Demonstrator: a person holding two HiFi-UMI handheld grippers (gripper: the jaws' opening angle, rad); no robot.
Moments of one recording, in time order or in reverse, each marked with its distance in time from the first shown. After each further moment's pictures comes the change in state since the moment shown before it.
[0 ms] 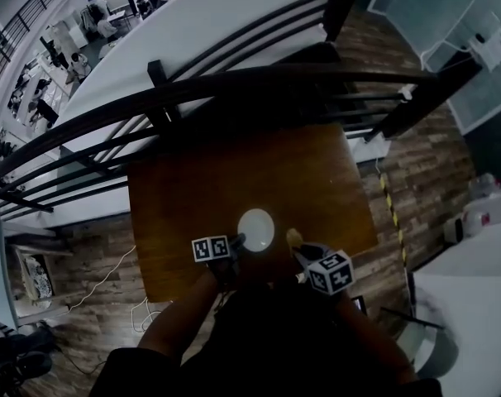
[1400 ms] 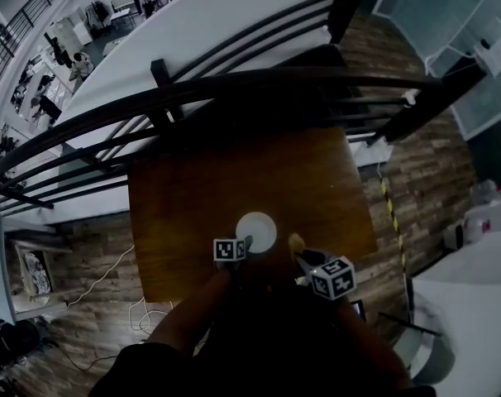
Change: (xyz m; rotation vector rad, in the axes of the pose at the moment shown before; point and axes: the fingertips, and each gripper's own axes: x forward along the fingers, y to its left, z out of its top) left arm 0.039 0.039 -0.010 0.295 0.085 0.323; right arm -0.004 -0.011 -0.004 0.025 0.008 0.011
